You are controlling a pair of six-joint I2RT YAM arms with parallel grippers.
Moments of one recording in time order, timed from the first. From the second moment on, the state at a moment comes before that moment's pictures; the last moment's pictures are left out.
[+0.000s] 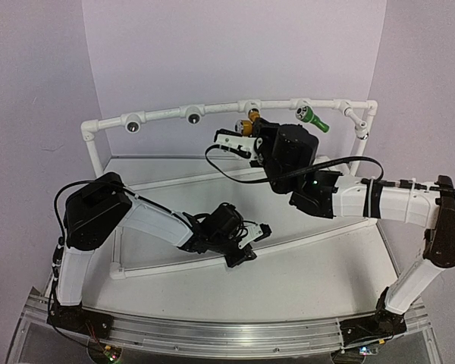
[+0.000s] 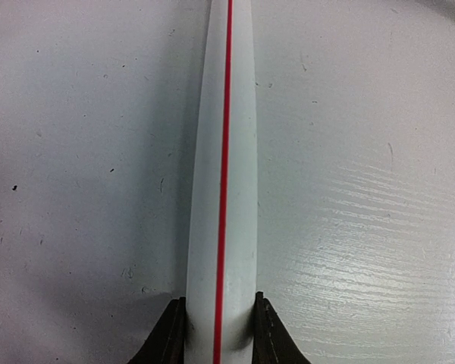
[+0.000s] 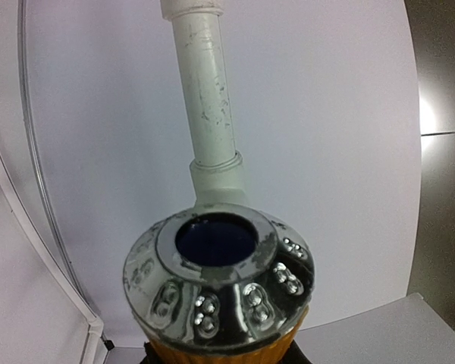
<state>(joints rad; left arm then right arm) -1.06 2.15 1.28 0.10 0.16 0.20 0.98 1.64 1.31 0.45 0.81 -1.52</state>
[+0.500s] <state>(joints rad) -1.06 2.15 1.27 0.11 0.16 0.19 0.97 1.65 1.36 0.38 0.79 -1.42</state>
